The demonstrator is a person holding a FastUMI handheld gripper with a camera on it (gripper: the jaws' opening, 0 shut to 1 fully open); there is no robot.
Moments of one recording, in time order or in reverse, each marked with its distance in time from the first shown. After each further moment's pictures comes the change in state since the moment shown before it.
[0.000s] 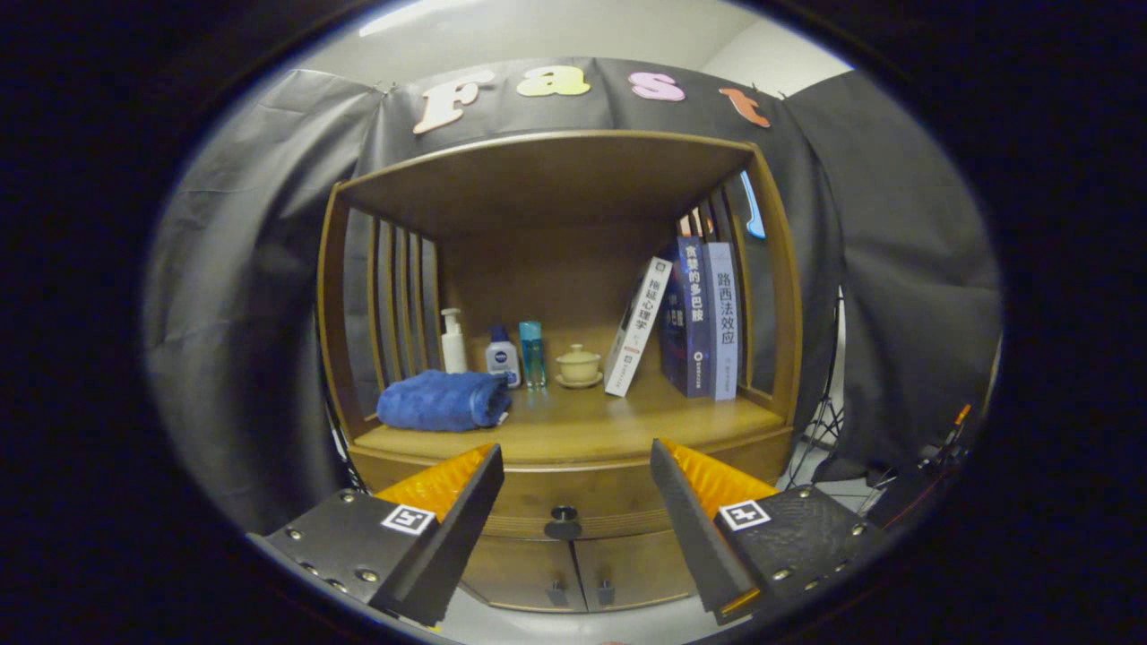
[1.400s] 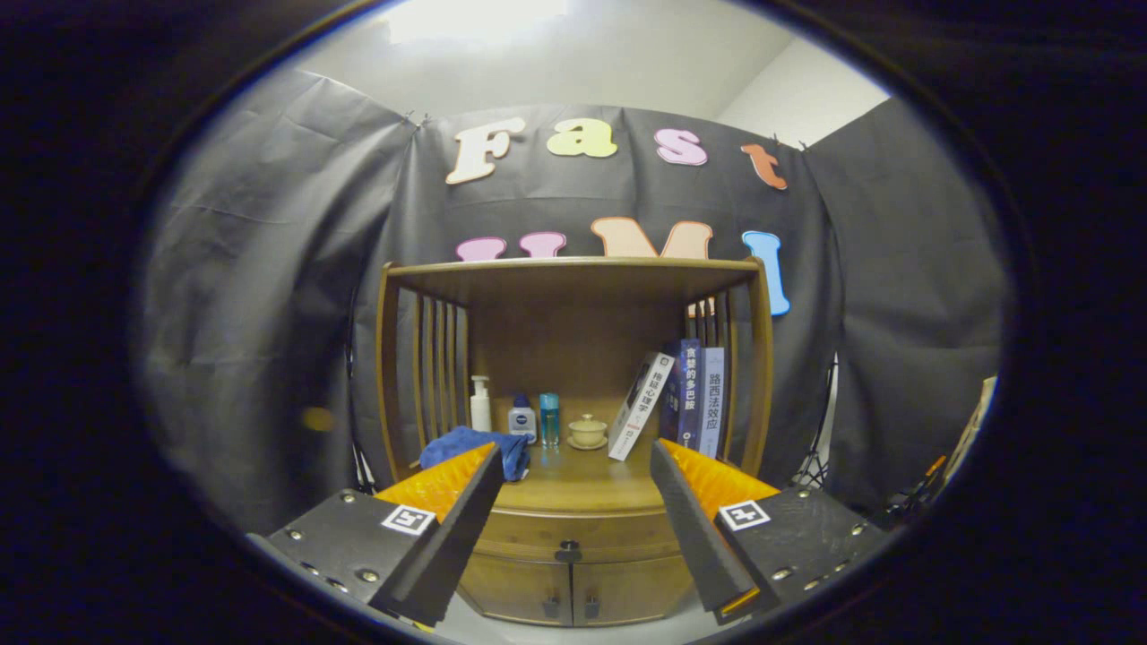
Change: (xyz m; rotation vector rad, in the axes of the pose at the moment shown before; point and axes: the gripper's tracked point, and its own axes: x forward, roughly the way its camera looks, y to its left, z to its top) arm -0.095 0.021 0.124 -0.066 -0.167 0.050
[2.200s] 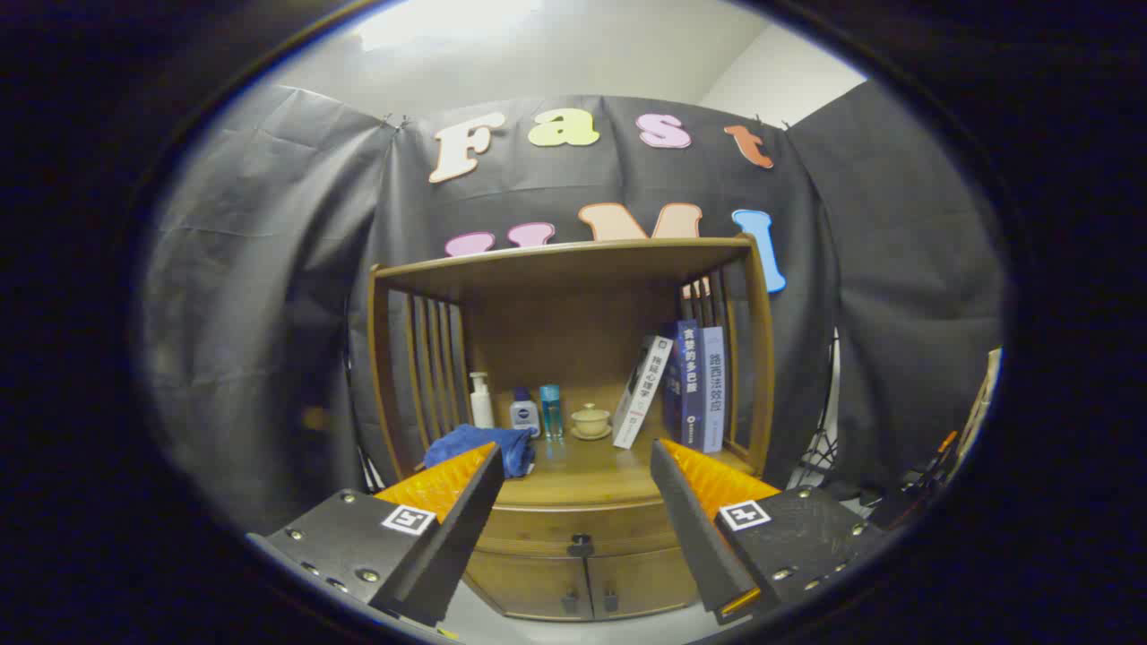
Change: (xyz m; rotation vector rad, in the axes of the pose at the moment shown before) arm 0.006 -0.012 -0.008 0.070 0.039 -0.029
